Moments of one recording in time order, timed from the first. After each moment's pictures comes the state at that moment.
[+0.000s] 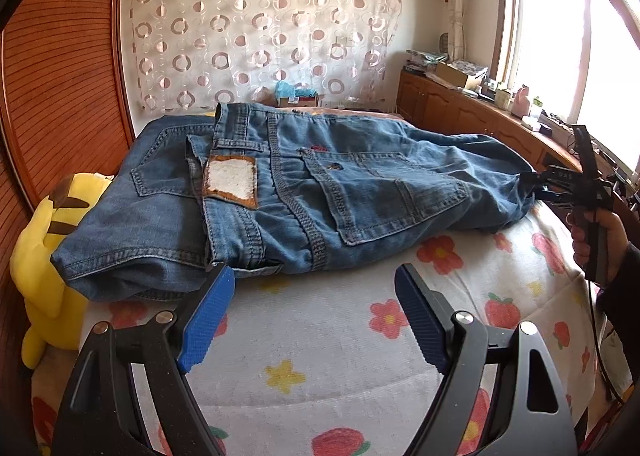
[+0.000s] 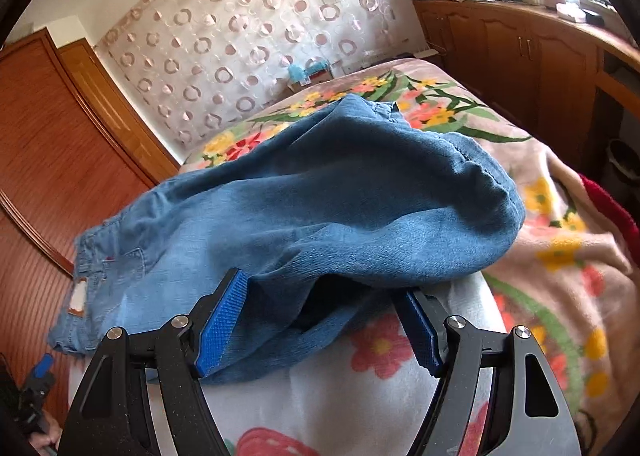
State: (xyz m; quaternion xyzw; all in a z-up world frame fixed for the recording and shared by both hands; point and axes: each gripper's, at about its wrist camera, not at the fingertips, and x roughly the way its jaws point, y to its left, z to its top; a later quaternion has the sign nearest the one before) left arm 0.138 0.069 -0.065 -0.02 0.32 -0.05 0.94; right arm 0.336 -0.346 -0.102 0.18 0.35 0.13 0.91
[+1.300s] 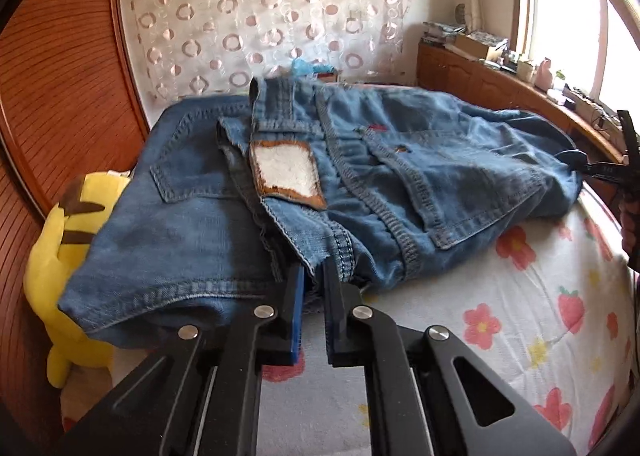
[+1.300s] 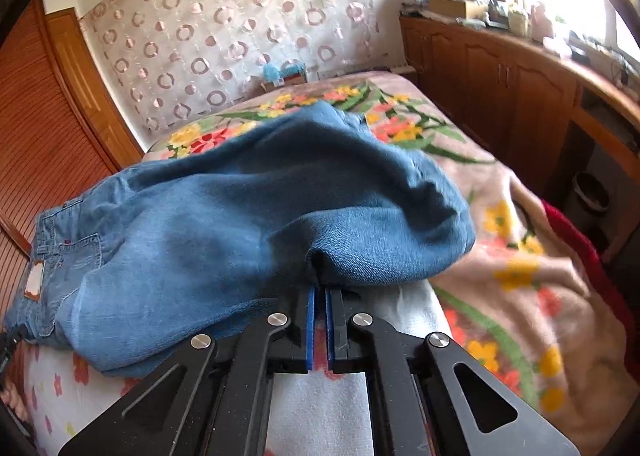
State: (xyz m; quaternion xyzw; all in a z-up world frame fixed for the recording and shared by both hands) left arm 0.185 0.109 -0.078 0.02 0.36 -0.03 0.93; right arm 0.331 -0.343 -0.098 0.10 0.34 0.07 0.93
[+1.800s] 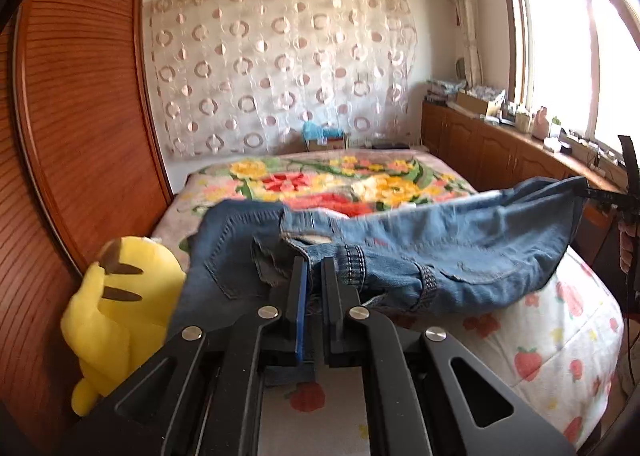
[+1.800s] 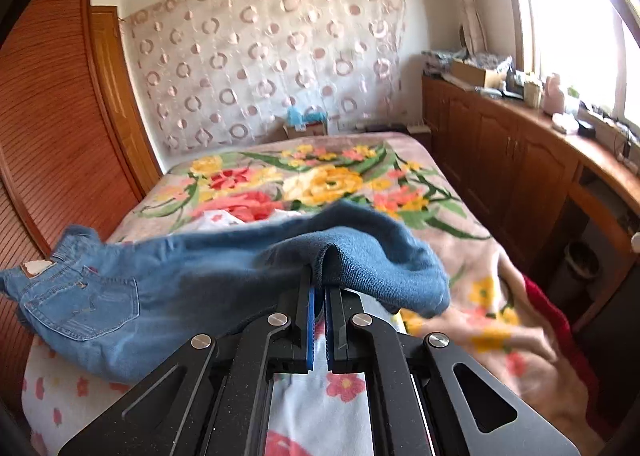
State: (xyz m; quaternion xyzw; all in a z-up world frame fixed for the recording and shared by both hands) left arm 0.151 0.126 0.017 0.01 0.26 -0.01 0.97; right arm 0.281 -0.340 -0.026 0.04 0.26 0.10 0.96
